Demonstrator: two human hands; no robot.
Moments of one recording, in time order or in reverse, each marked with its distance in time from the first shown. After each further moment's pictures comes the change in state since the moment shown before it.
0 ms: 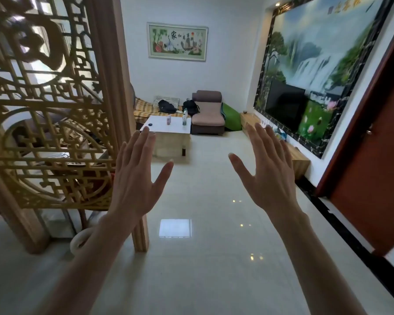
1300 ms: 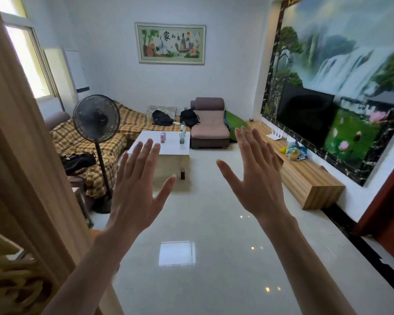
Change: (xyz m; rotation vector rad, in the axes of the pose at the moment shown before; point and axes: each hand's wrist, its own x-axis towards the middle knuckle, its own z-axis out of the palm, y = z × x) left_hand 0.400 -0.204 0.439 0.128 0.017 0.073; right_hand 0.398 0.171 0.456 0.014 0.029 -0.018
